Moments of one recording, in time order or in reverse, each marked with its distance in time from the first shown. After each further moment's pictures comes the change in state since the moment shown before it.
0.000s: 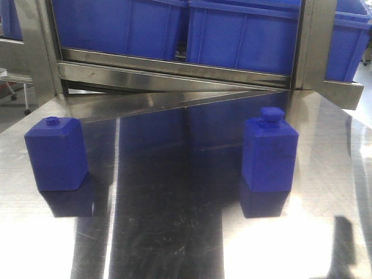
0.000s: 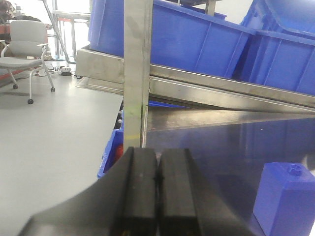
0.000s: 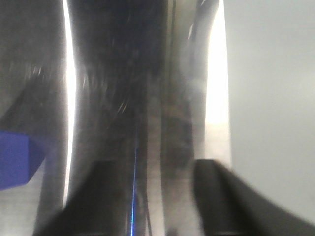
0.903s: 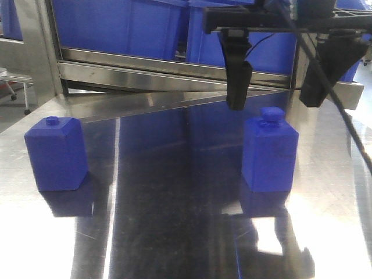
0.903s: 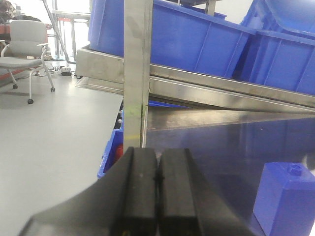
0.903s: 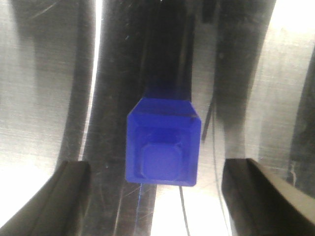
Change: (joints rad) left arm 0.000 0.000 0.000 0.000 0.000 0.000; right arm 0.279 0.421 -0.517 0.192 0.388 0.054
